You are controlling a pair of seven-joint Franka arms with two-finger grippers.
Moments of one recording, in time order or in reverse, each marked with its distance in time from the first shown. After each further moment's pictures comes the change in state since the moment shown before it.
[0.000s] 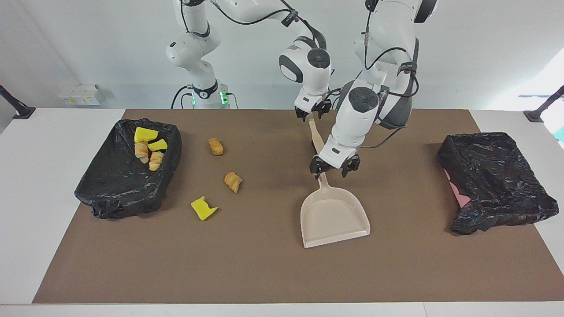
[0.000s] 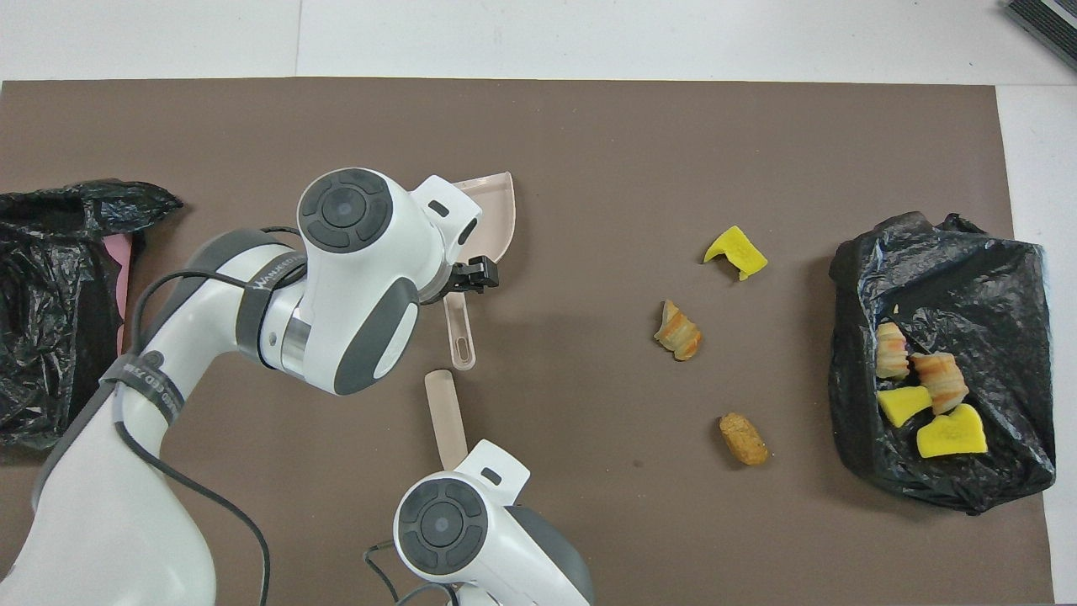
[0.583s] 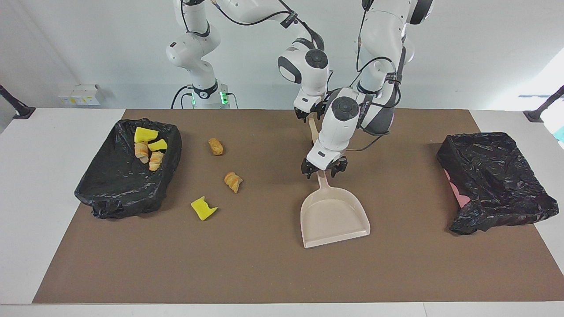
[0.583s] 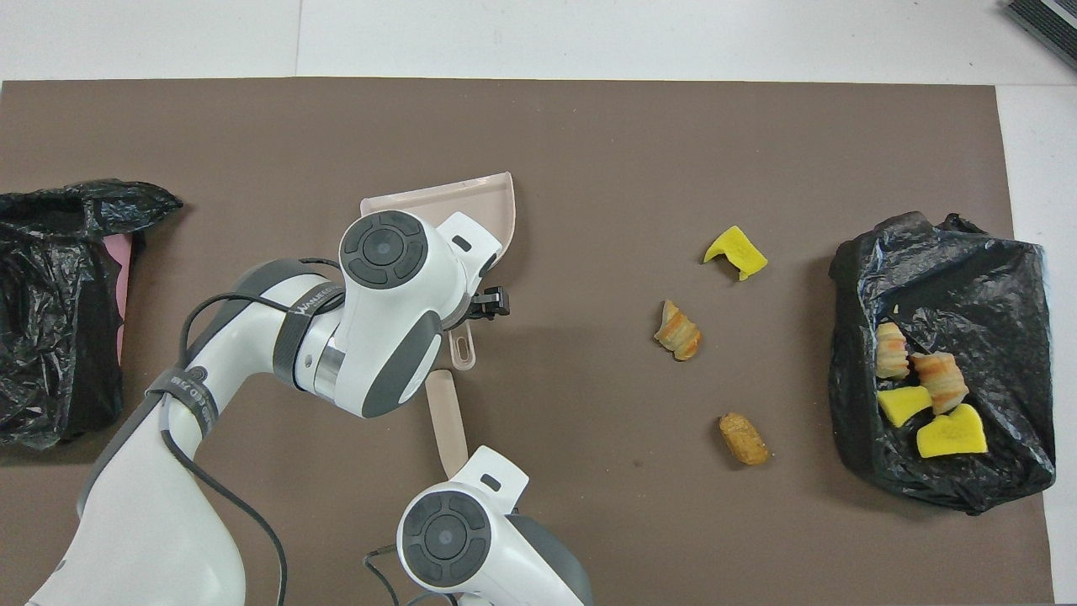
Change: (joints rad) left arm -0.035 0.002 0.005 -0.074 0.001 0.050 -0.004; right arm 0.015 0.000 0.000 -0.028 0.001 0.059 0.000
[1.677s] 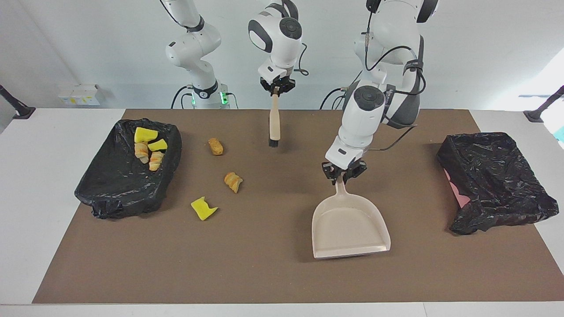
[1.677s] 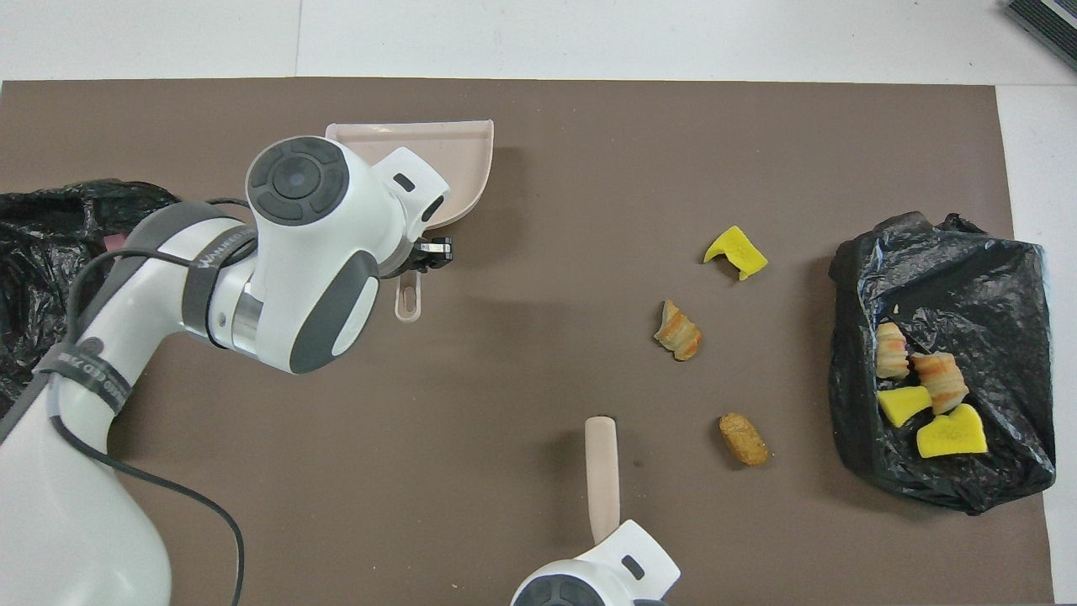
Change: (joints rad) left arm 0.093 -0.021 0.023 0.160 0.063 -0.139 0.168; right arm -0.064 -0.432 -0.008 -0.259 -0.129 -0.472 0.262
